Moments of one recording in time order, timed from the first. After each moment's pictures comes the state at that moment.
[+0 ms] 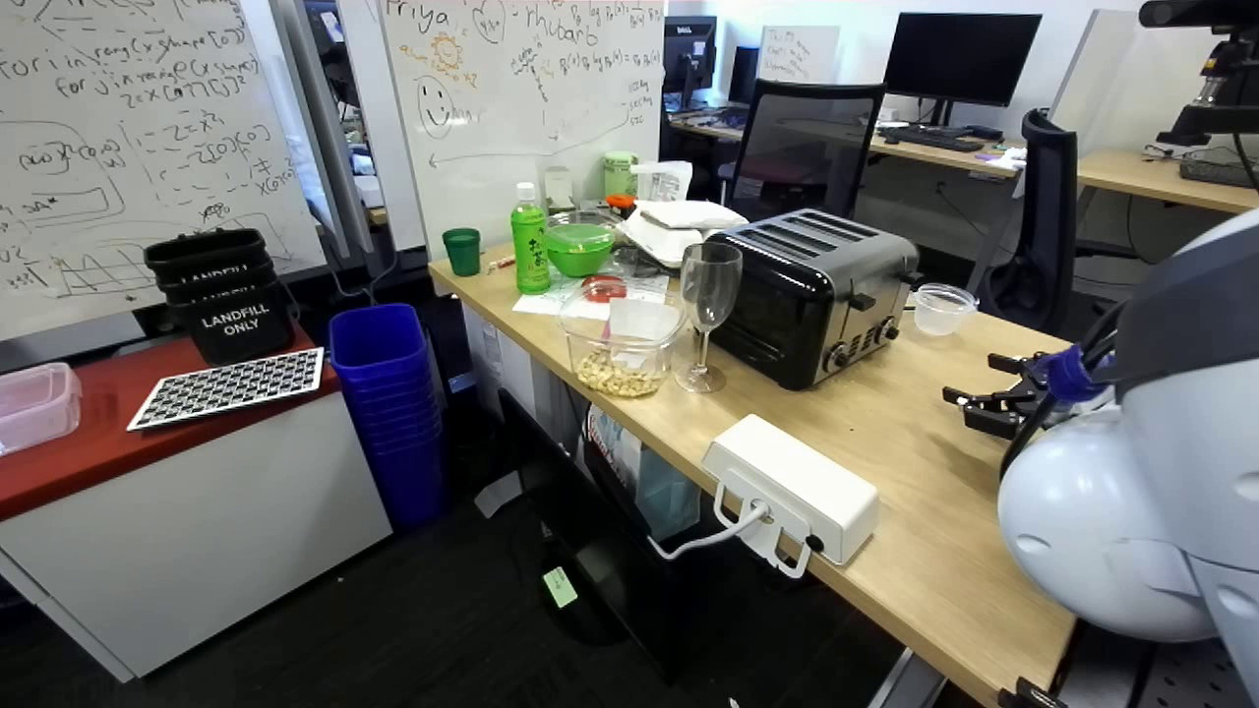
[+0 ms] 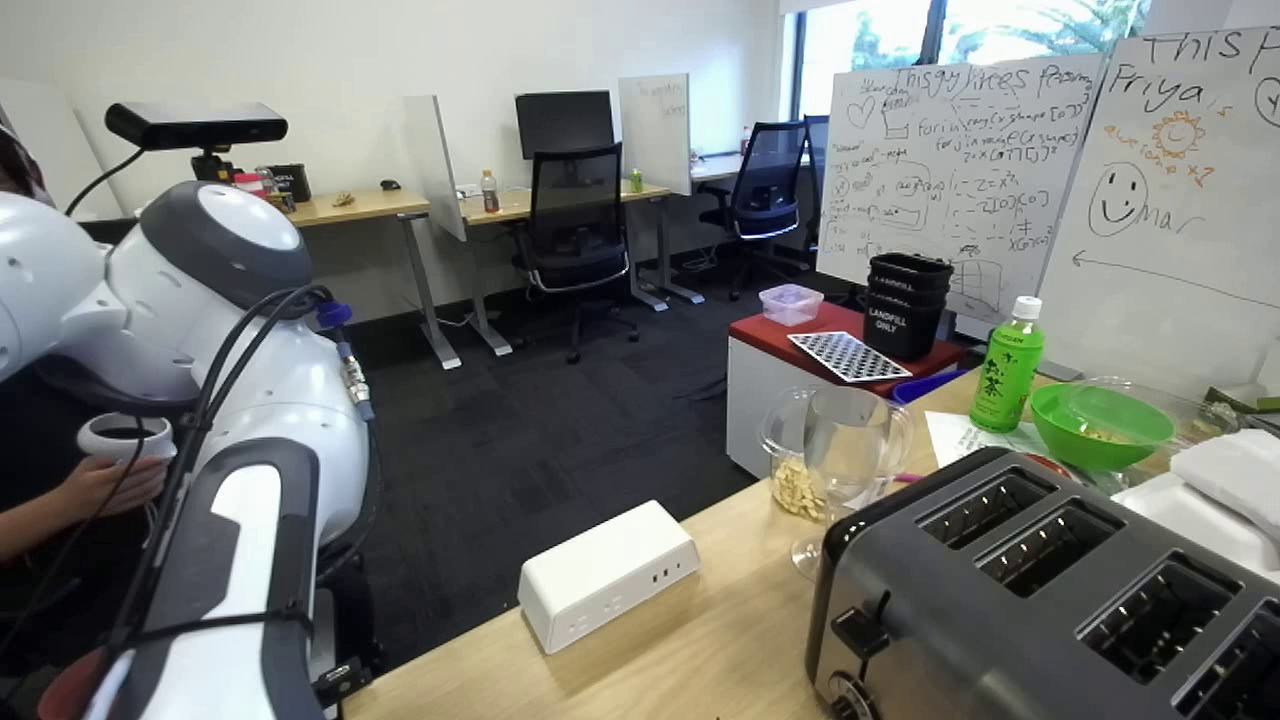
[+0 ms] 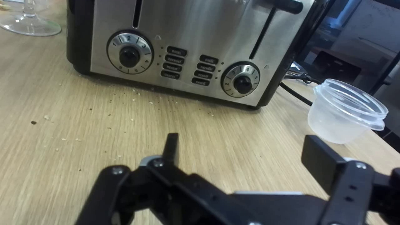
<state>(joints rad) 1.15 1.47 -0.73 -2.78 -2.60 1.75 0.91</state>
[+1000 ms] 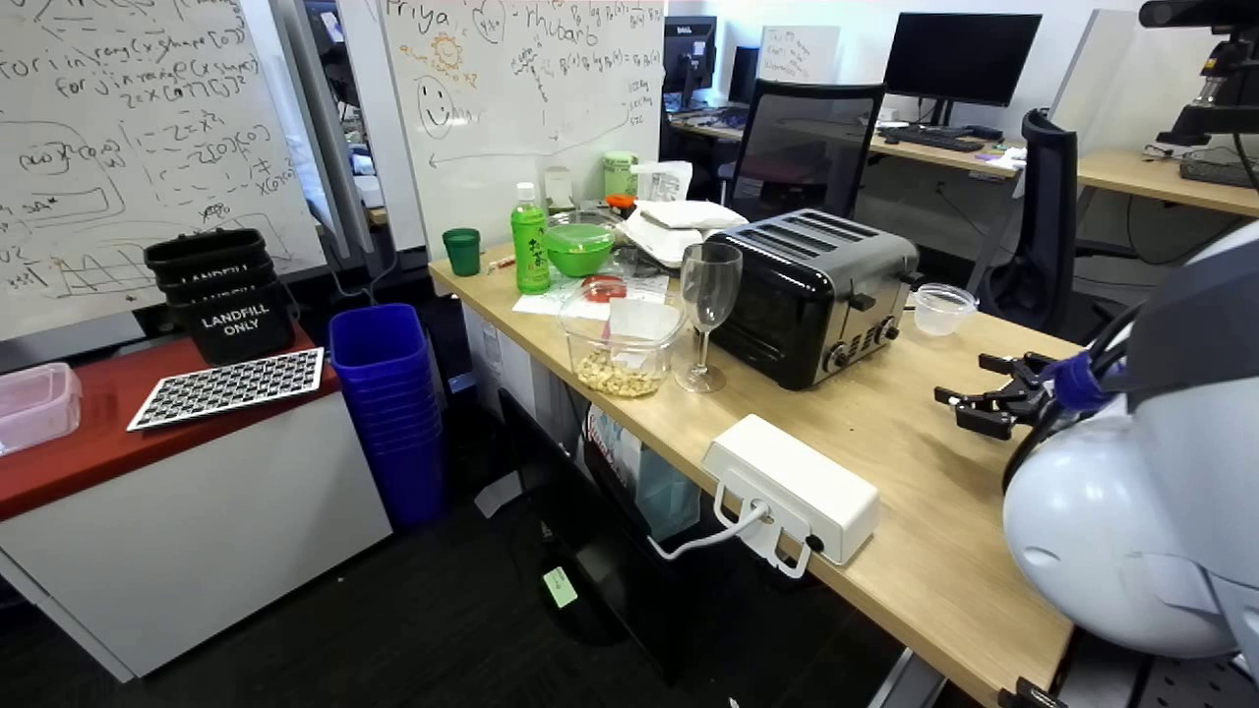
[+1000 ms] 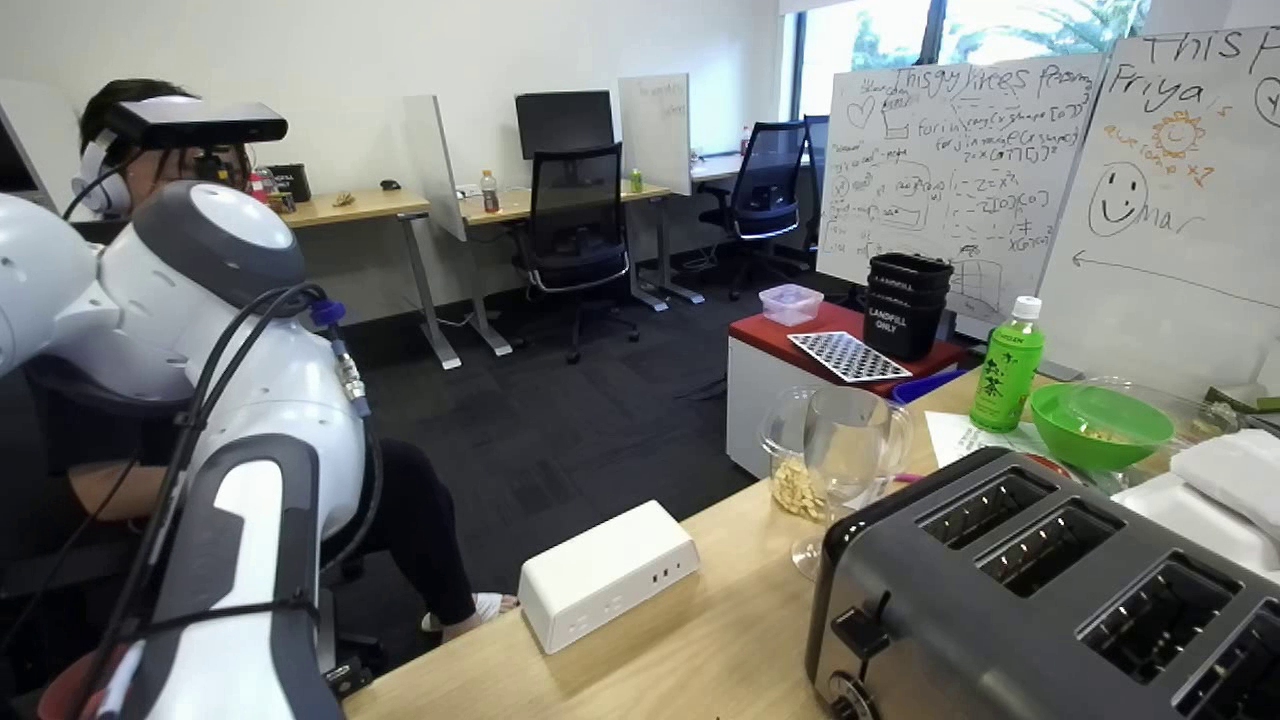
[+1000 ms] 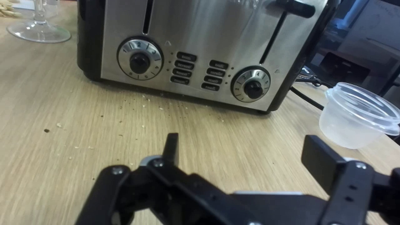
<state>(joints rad) 1.18 1.47 -0.74 -2.77 -2.60 1.75 0.93</state>
